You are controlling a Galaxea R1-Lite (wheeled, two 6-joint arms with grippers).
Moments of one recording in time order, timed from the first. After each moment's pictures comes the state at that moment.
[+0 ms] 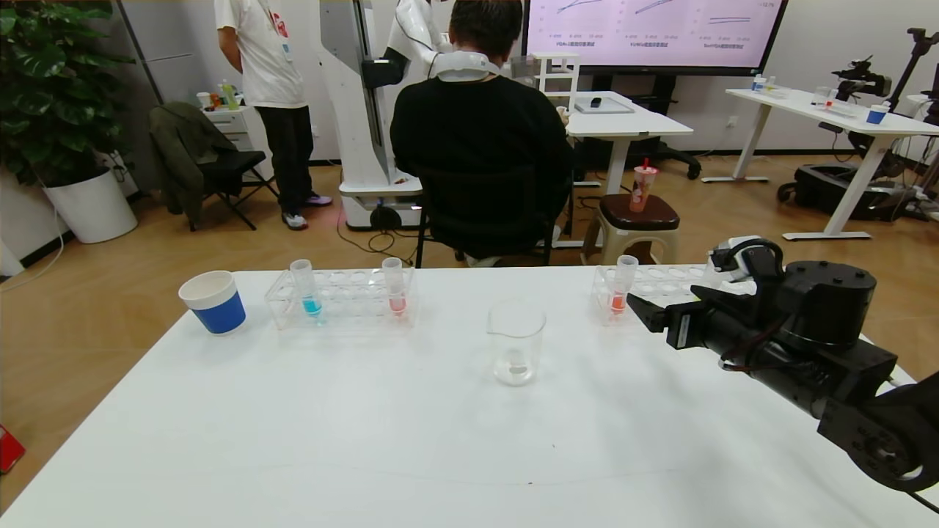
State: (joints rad) left arm 0.00 0.00 0.00 0.00 0.00 0.00; right arm 0.26 1.90 -0.58 -1.12 -0.04 0.08
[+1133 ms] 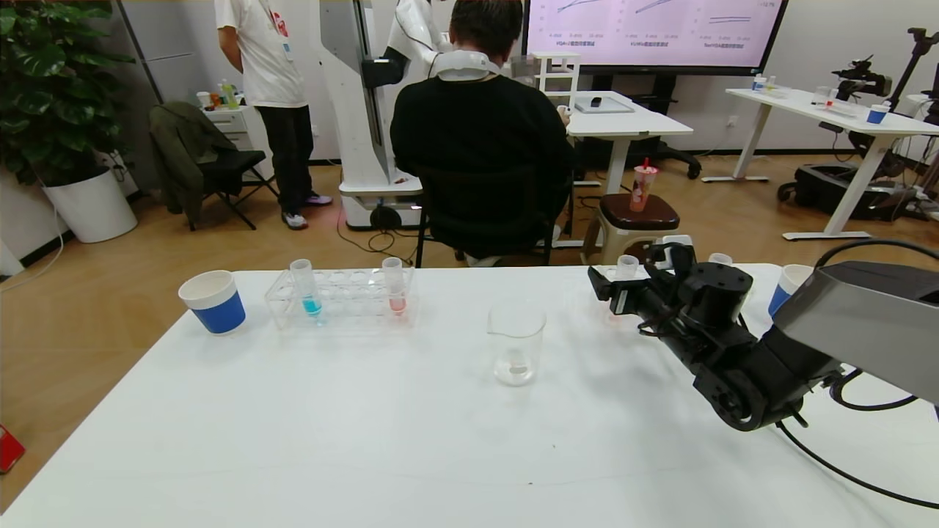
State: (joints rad) left arm 0.00 0.00 0.00 0.00 0.00 0.00; right arm 0.25 2.32 -0.95 -1.37 -0.10 0.09
